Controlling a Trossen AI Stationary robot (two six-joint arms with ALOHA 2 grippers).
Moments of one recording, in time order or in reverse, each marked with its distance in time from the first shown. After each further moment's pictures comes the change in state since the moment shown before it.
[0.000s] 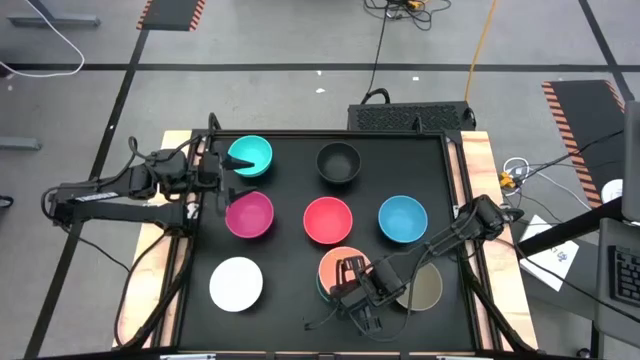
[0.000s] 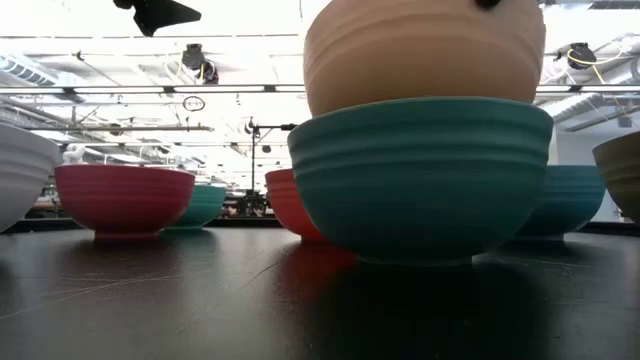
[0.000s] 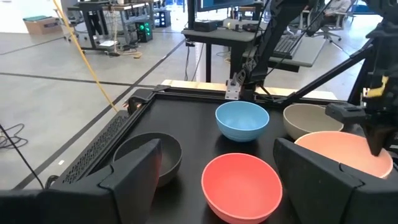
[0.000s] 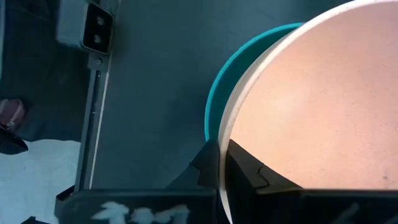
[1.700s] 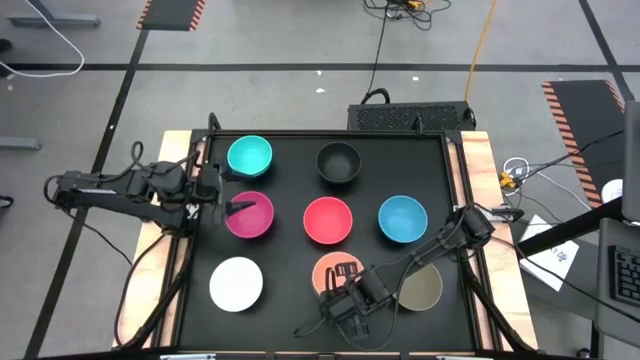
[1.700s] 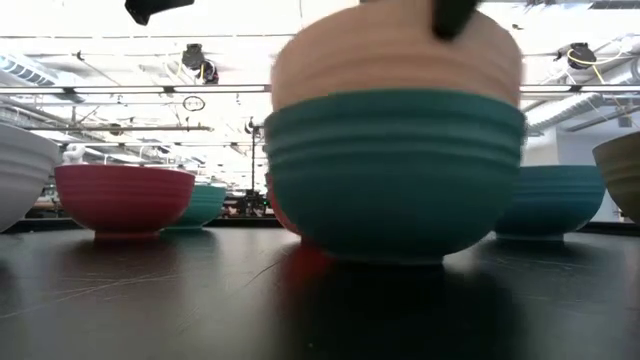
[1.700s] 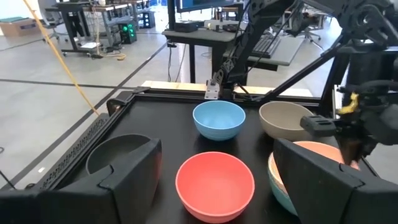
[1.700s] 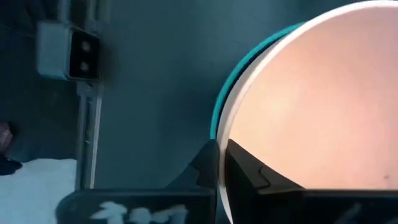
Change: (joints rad) left arm -0.224 0.001 0.000 0.000 -0.151 -0.039; right arm 0.011 0.114 0.104 0.000 0.027 0.063
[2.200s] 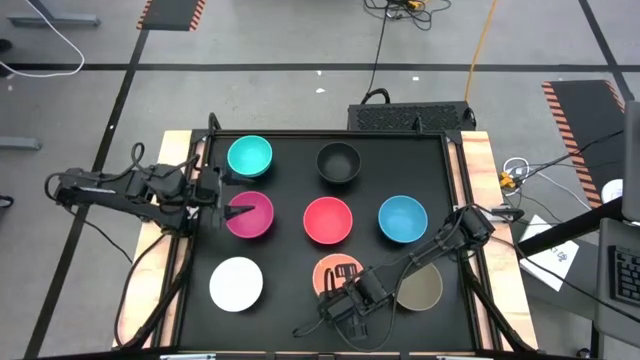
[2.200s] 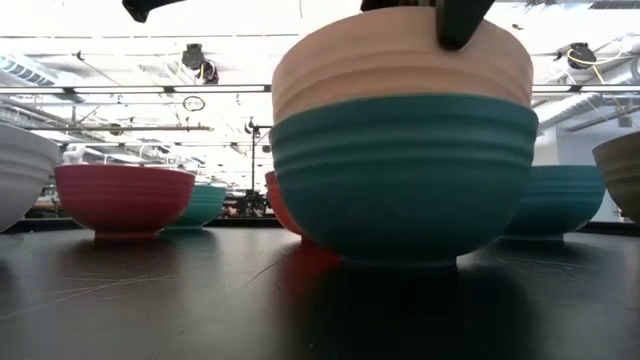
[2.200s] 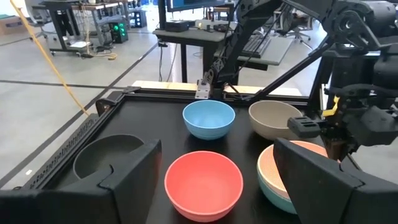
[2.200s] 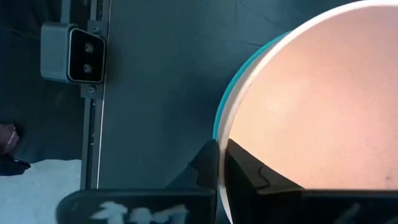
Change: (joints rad) left arm -0.047 0.000 0.000 -0.003 -0.011 -0.018; right arm -0.003 0.010 0.000 0.011 -0.023 0.019
